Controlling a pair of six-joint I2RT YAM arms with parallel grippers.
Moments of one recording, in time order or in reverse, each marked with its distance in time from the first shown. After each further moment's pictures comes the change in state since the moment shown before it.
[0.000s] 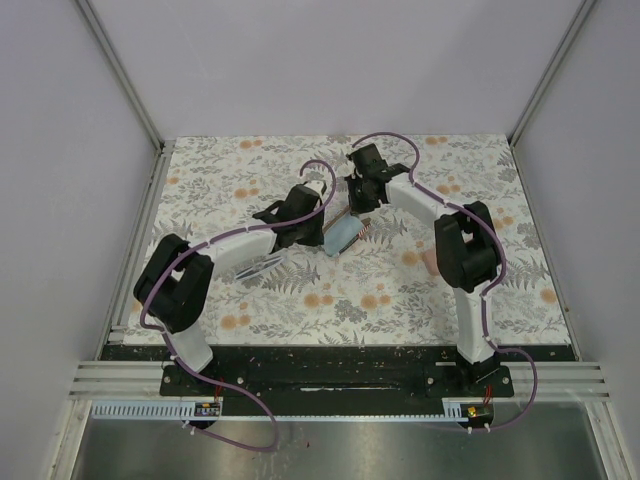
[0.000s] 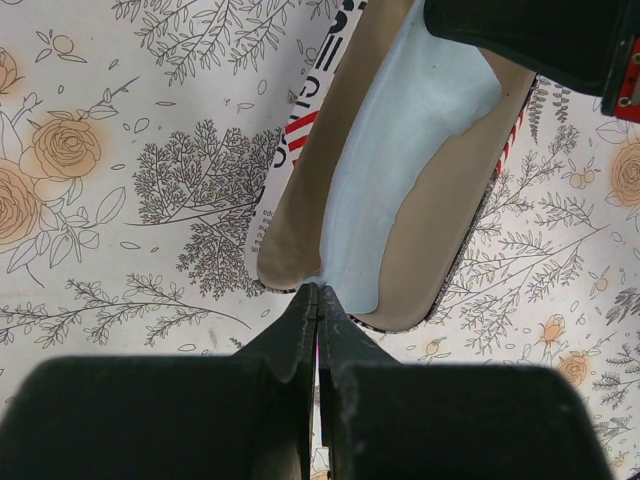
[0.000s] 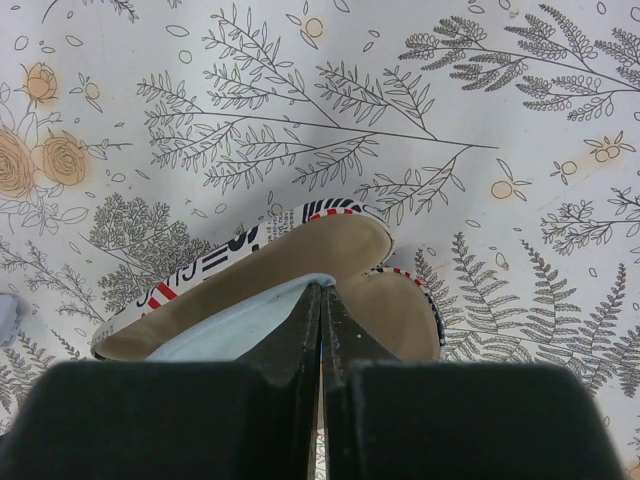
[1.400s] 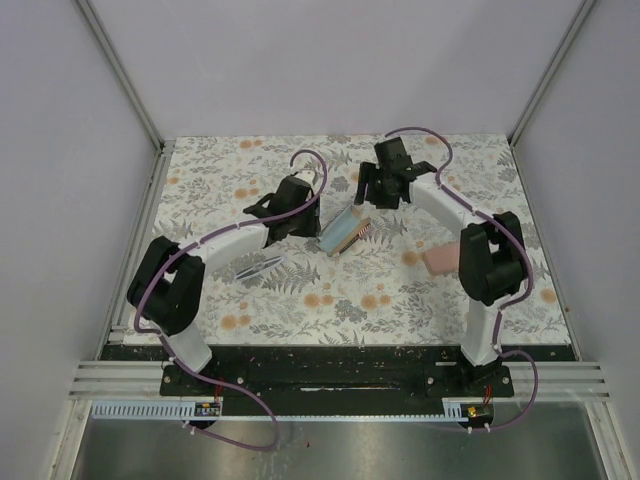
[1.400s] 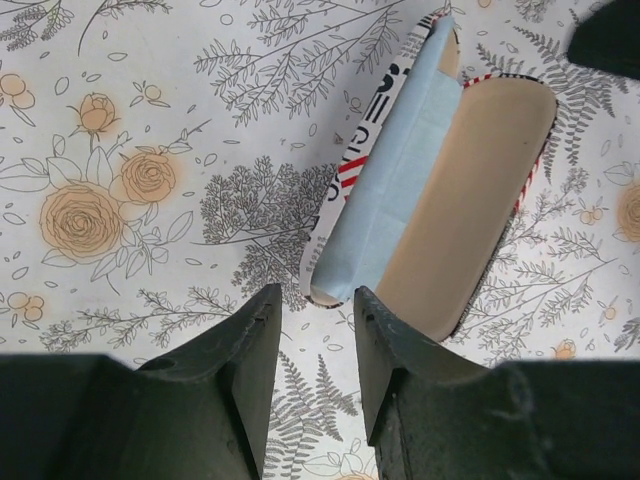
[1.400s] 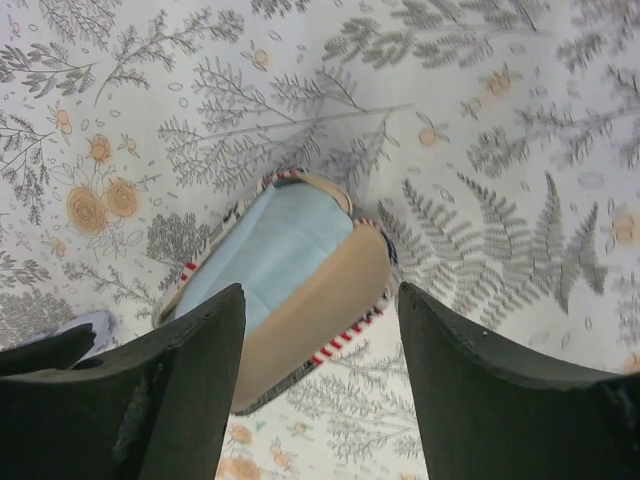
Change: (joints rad) left arm 0.046 -0.043 0.015 -0.014 -0.030 0.025; right arm -0.065 -0.142 -0.088 0.024 0.010 0.182
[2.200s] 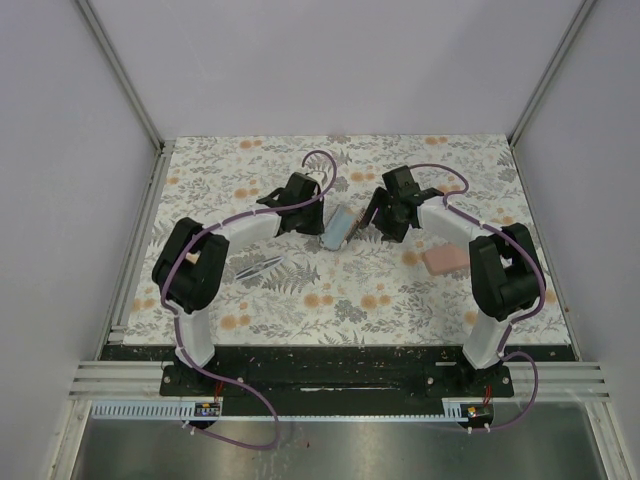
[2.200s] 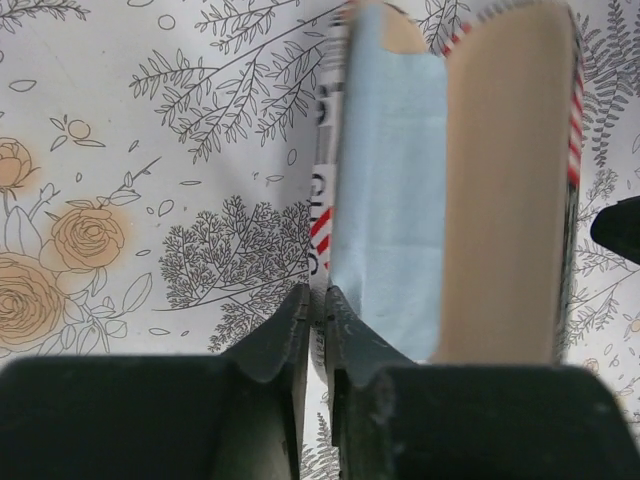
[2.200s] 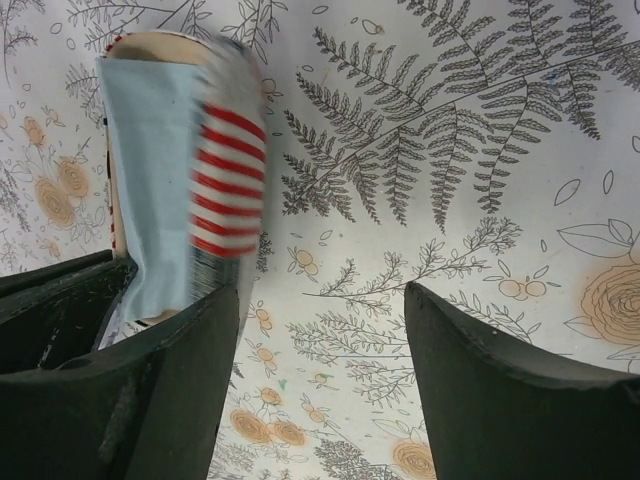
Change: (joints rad) left arm 0.035 0.203 0.129 -0.002 0.124 0.048; right arm -0.008 -0.171 -0.356 0.072 -0.005 0.358
